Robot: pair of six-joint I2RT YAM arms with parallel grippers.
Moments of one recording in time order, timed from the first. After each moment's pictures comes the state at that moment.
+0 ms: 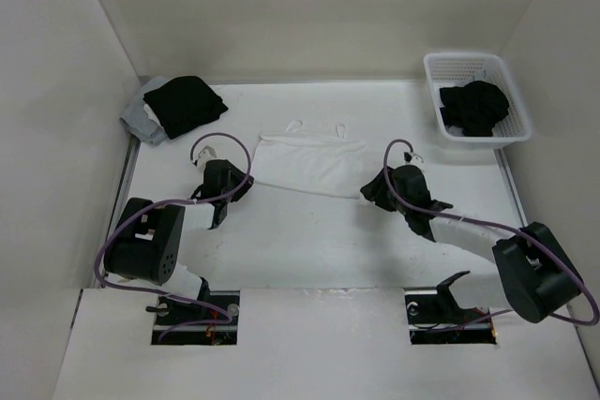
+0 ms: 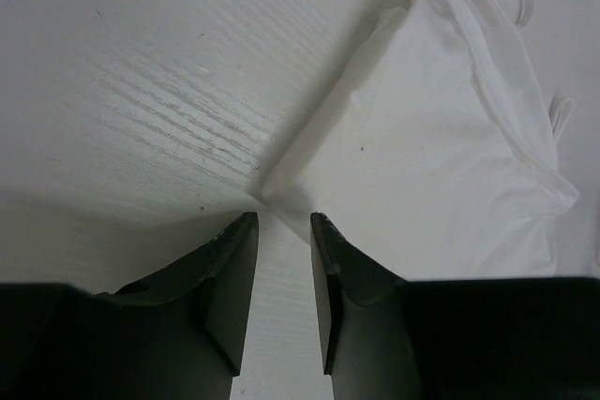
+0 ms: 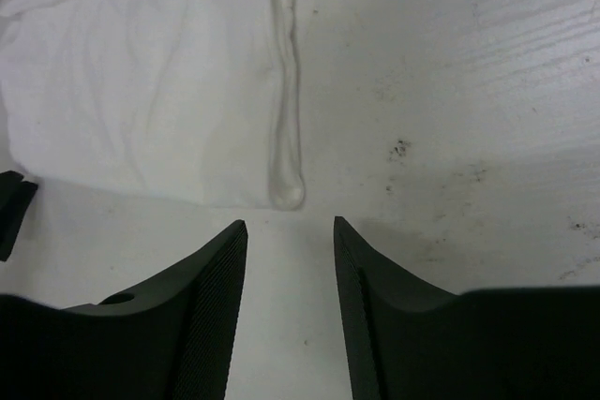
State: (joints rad) left arm -0.22 1.52 0.46 0.46 -0.07 -0.93; right arm 0.47 1.32 0.47 0.22 0.09 0.85
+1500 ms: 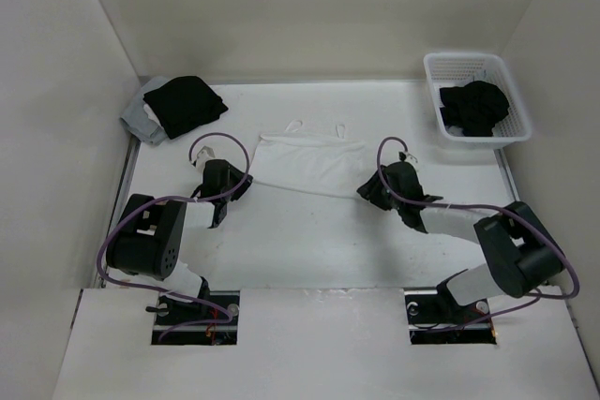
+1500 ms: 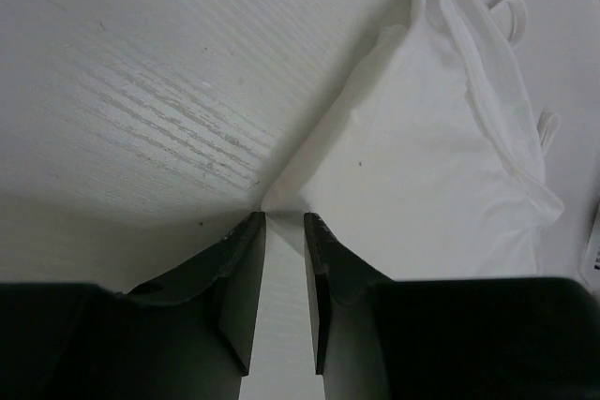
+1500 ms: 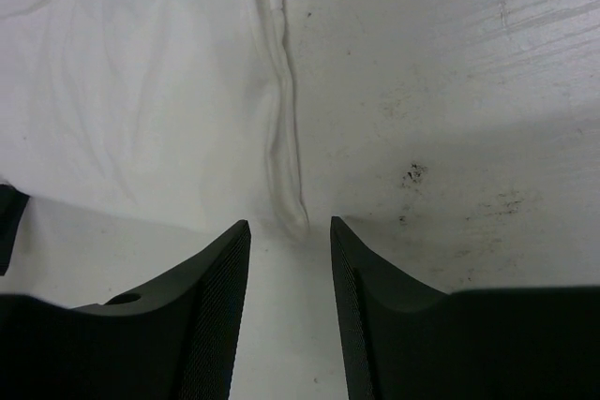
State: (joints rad) left arm -0.21 1.56 0.46 0.51 -0.07 -0.96; right arm 0.47 1.46 0.52 0.27 0.08 0.90
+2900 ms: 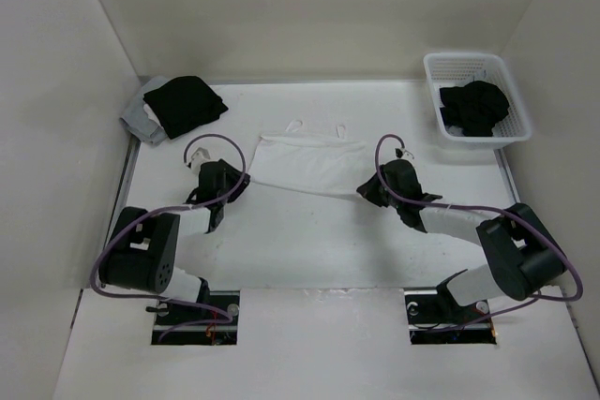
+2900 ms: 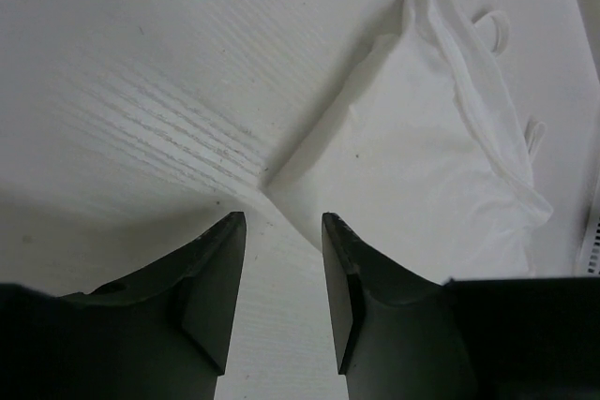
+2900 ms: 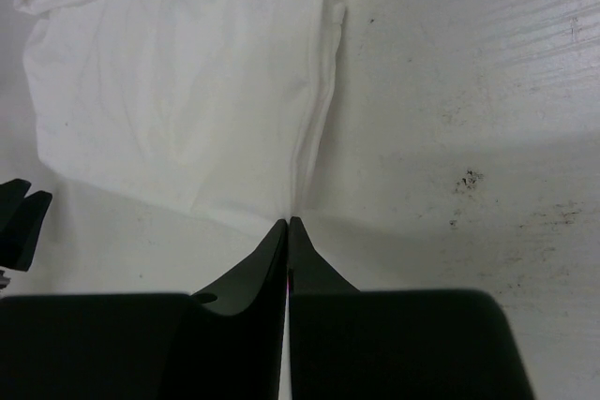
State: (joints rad) left arm -0.20 1.43 0.41 0.47 -0.09 -0.95; right arm 0.49 1.43 0.54 0.28 0.06 0.89
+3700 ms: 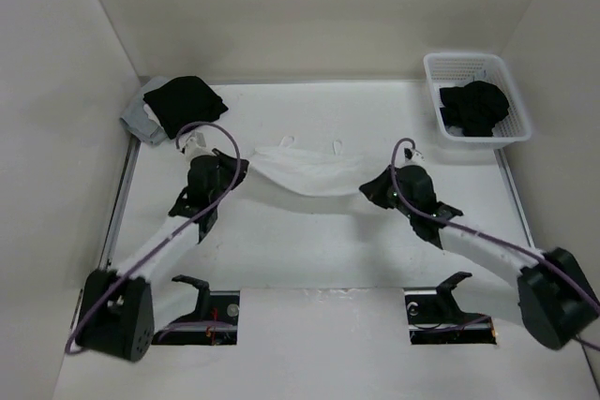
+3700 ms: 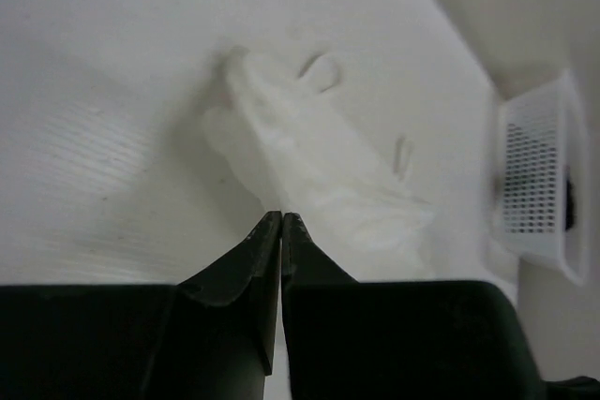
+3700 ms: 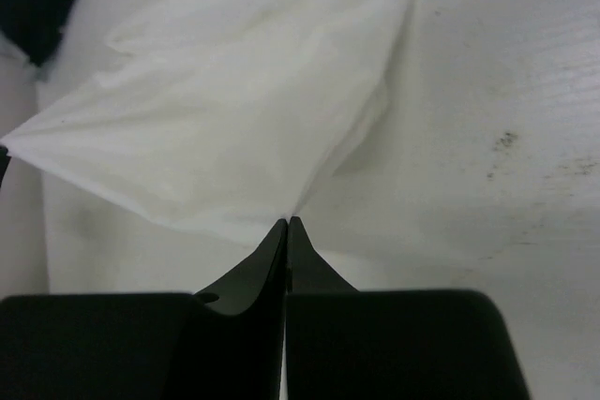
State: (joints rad) left arm -0.25 1.18 0.49 0.28 -0.09 -0.91; right arm 0.52 1.22 0.49 0.20 0.06 0.88
